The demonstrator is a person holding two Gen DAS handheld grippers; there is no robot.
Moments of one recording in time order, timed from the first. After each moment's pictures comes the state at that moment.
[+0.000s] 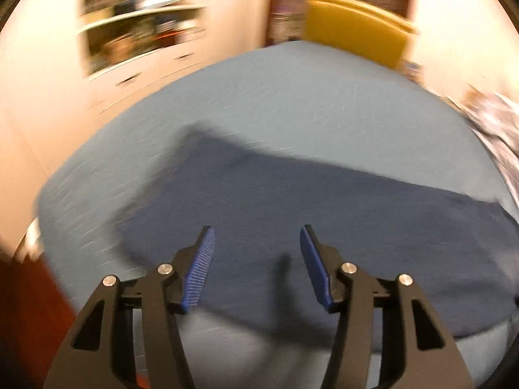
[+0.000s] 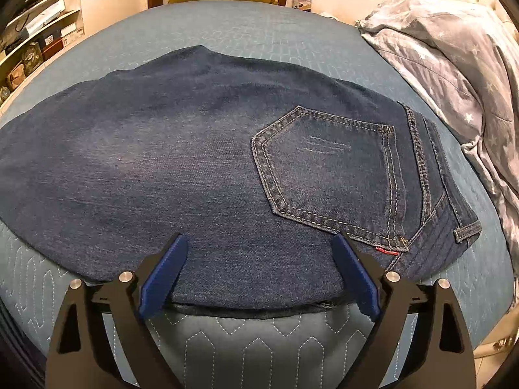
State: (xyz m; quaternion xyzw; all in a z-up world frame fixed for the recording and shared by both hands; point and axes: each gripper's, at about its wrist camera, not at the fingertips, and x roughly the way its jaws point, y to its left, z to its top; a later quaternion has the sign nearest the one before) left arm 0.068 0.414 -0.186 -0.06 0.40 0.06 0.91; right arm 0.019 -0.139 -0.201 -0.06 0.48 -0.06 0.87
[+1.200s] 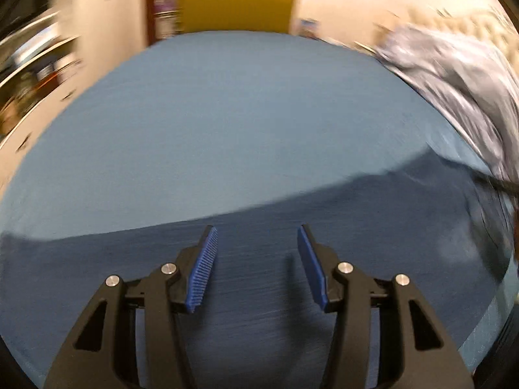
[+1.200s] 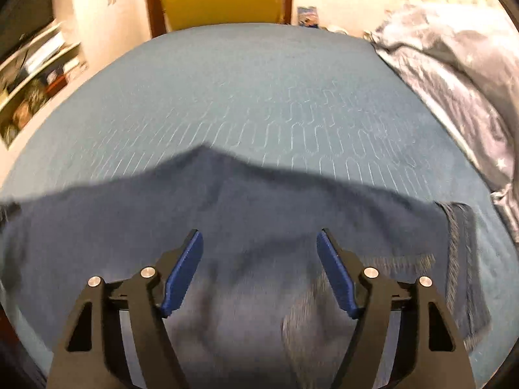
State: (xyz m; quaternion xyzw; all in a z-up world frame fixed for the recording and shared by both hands) left arm 0.179 0.238 -0.174 0.02 0.42 -0.12 0.90; right arm 0.171 -0.153 -0.157 0.01 0.45 -0.03 0.89
